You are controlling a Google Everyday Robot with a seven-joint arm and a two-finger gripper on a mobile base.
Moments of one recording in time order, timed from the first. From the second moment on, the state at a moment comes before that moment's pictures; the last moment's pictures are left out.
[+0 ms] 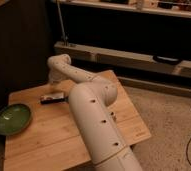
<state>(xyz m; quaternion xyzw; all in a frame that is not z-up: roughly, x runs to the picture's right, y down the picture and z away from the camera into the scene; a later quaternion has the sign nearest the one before) -0.289 -0.005 0.990 -0.28 -0.21 -0.01 0.94</state>
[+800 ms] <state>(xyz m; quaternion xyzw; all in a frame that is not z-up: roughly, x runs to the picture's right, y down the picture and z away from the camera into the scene) -0.287 0.038 0.981 -0.33 -0.19 -0.06 0.92</state>
